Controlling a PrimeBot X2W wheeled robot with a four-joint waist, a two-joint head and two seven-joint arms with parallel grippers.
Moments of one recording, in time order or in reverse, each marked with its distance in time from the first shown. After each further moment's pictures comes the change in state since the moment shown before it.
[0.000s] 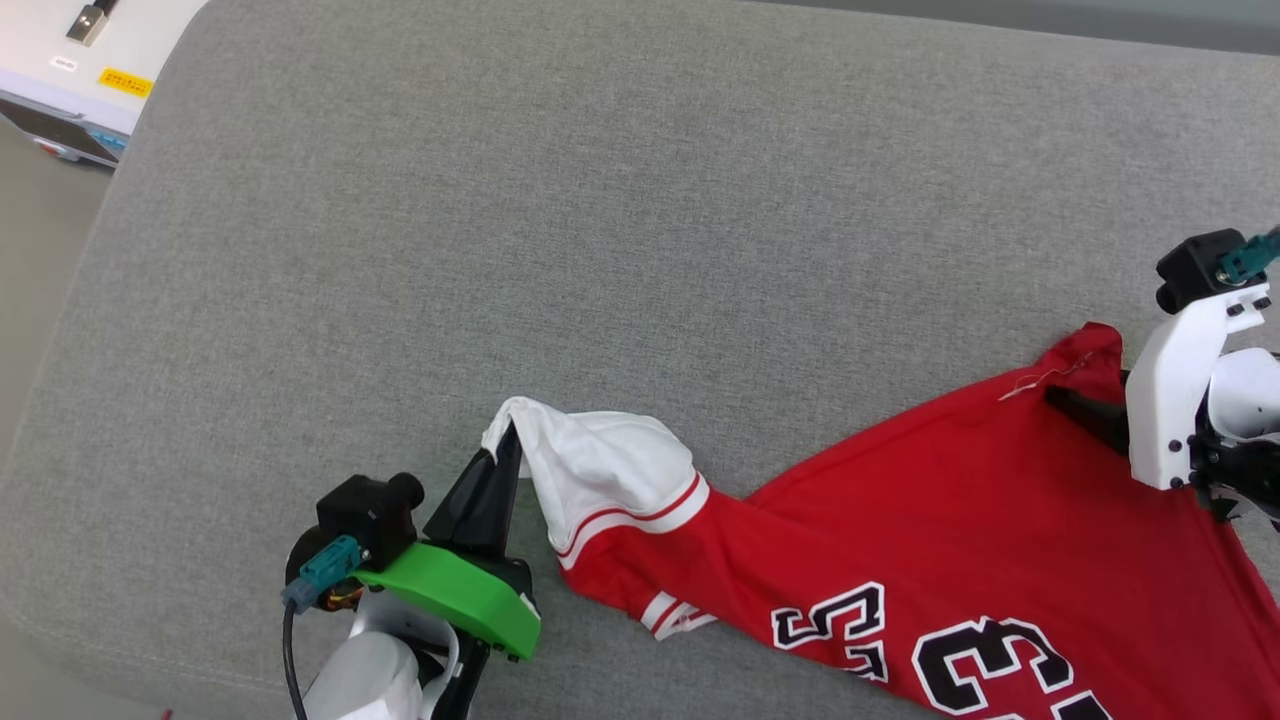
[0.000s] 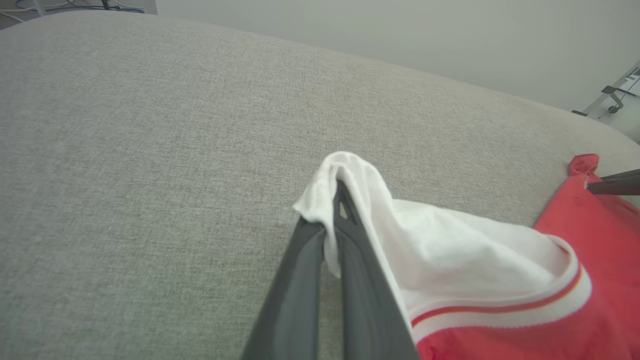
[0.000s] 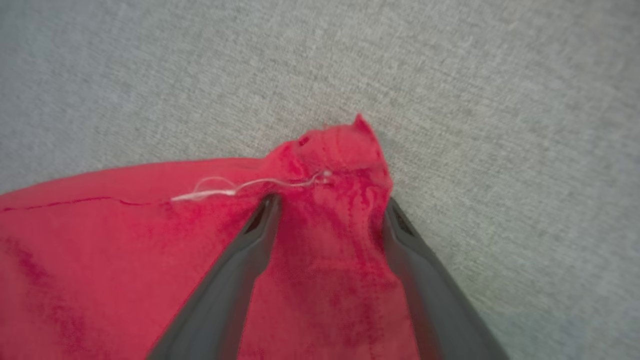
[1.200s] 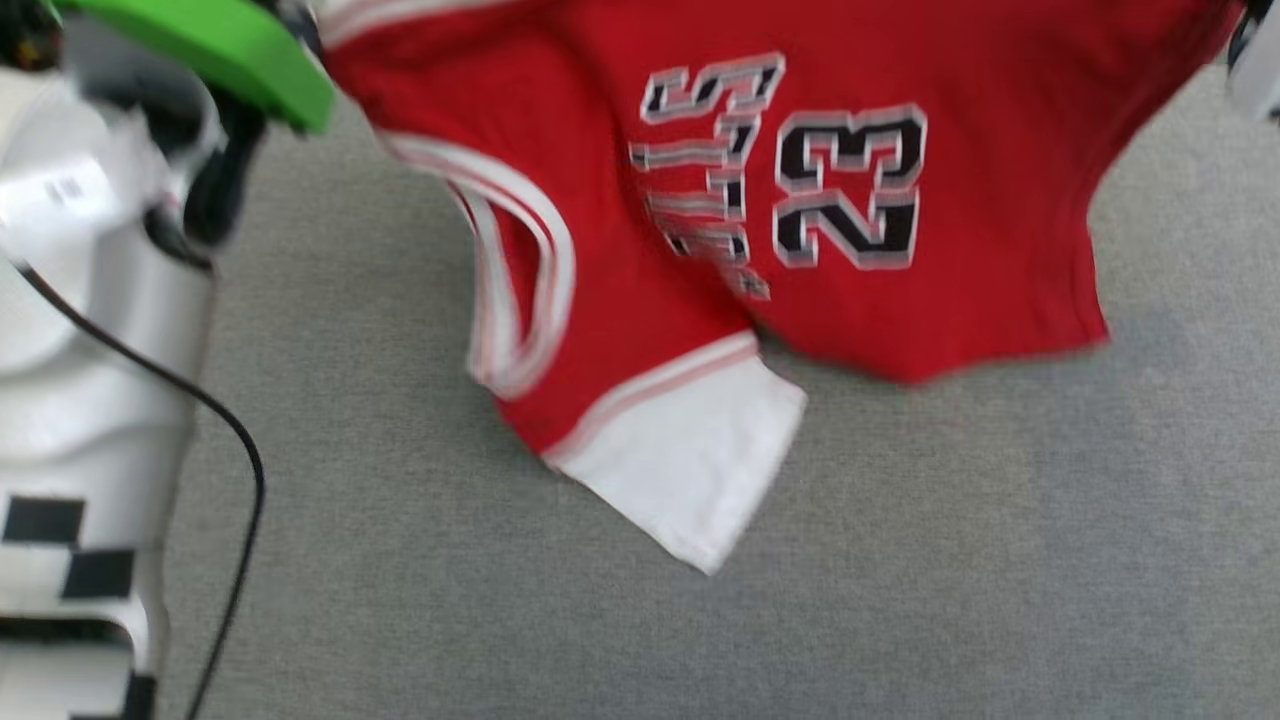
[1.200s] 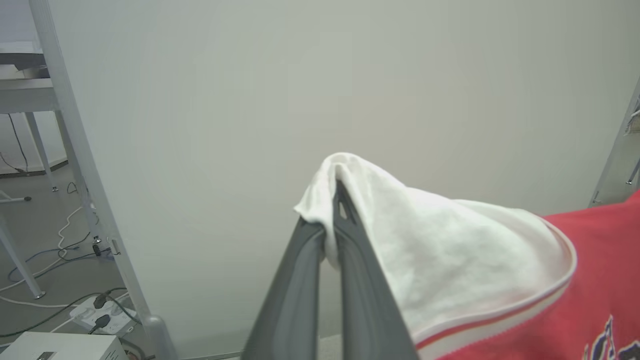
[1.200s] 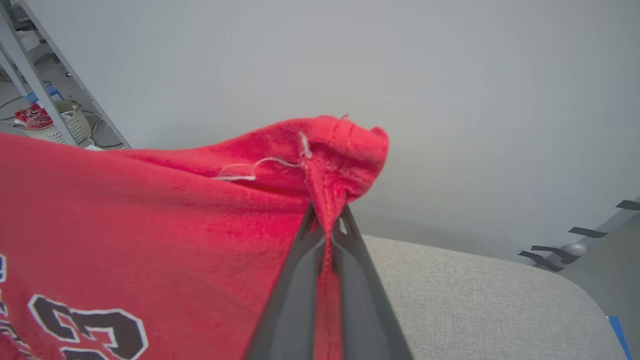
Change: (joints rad) left arm -0.796 0.174 0.068 0.188 -0.076 -0.012 0.214; right arm -0.463 0.118 -0.227 0.115 -0.180 0.002 -0.293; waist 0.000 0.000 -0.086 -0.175
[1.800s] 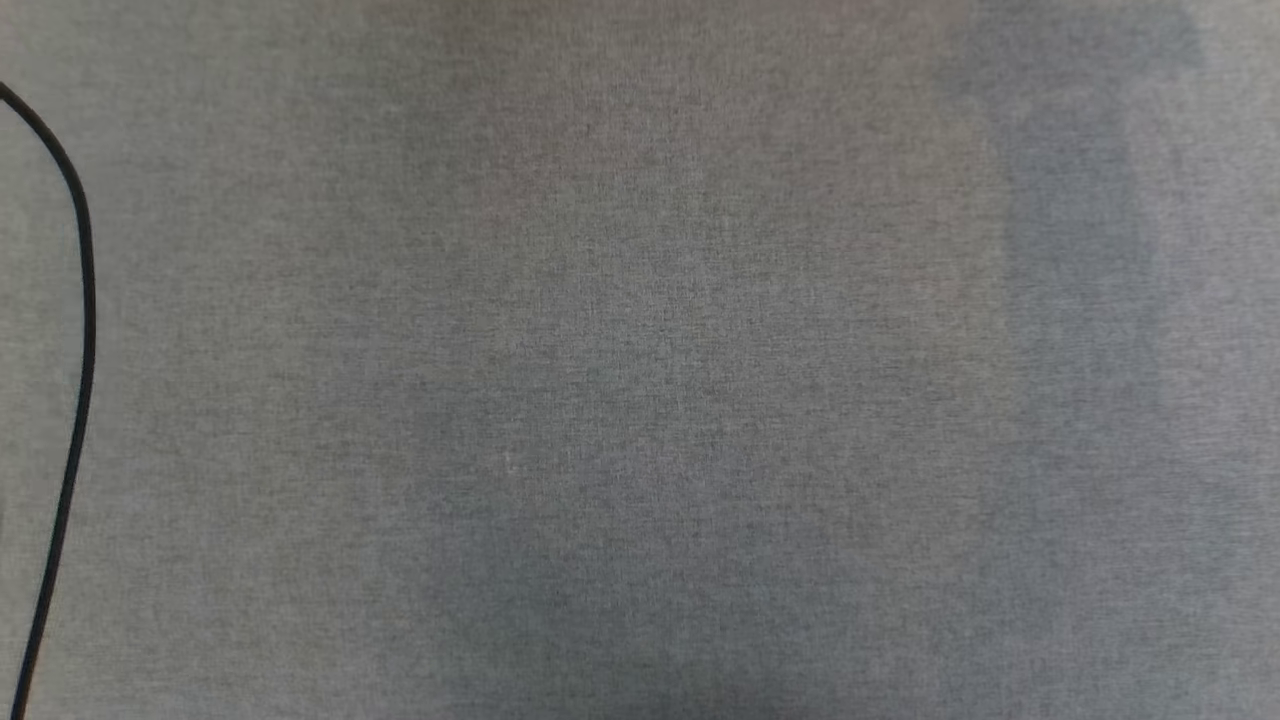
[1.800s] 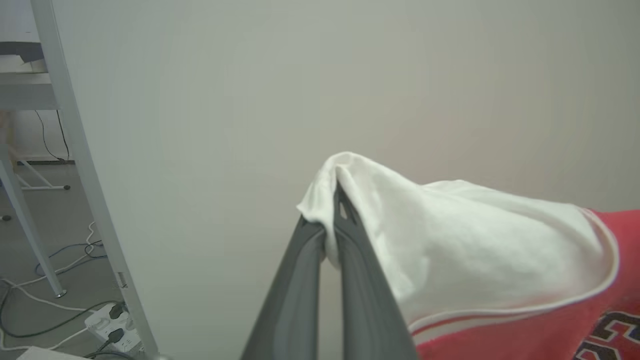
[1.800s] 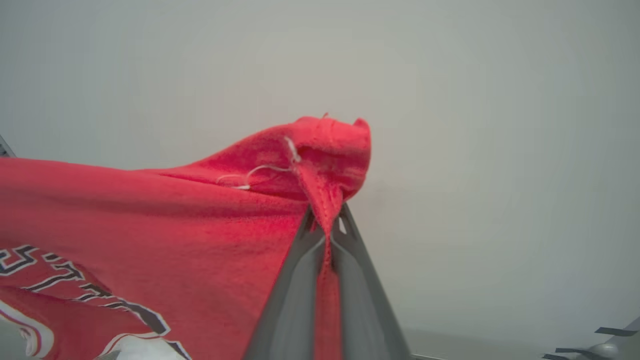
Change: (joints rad) left arm -0.618 0.034 -0.008 0.457 0.027 -0.007 -0.090; right arm -0.536 0.171 -0.110 0.293 -0.210 0.001 -0.250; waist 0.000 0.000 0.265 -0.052
